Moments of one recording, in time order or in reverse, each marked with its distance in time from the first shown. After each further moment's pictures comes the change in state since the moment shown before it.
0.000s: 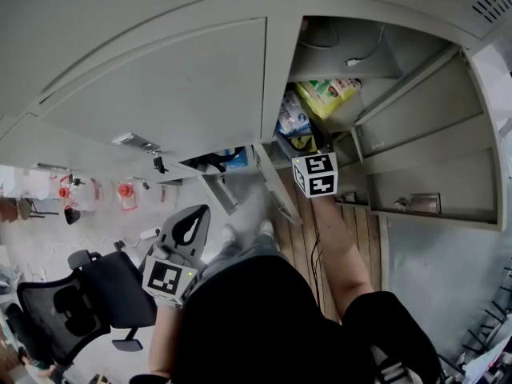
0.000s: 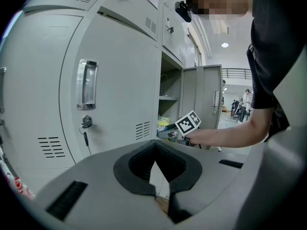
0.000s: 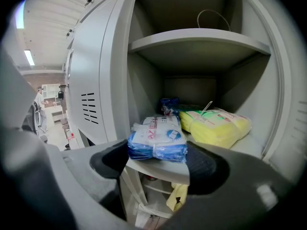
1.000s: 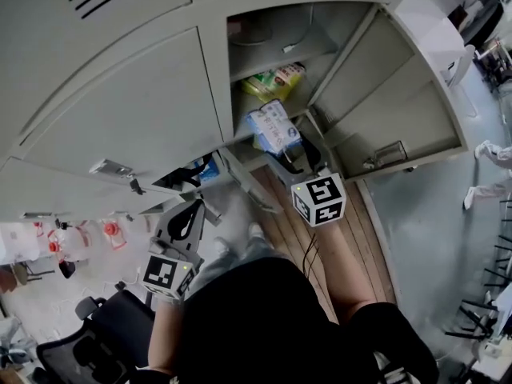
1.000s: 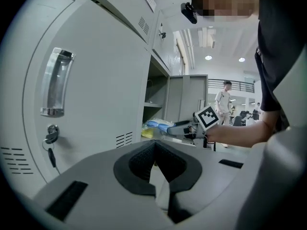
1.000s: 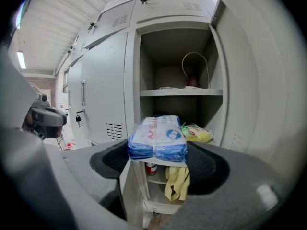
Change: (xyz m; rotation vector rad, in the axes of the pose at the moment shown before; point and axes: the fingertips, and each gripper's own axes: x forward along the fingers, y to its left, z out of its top) left arm 0.028 -0.020 0.025 0.023 -0.092 -0.250; right arm -0.139 0.009 0.043 0.068 -0.078 -0.120
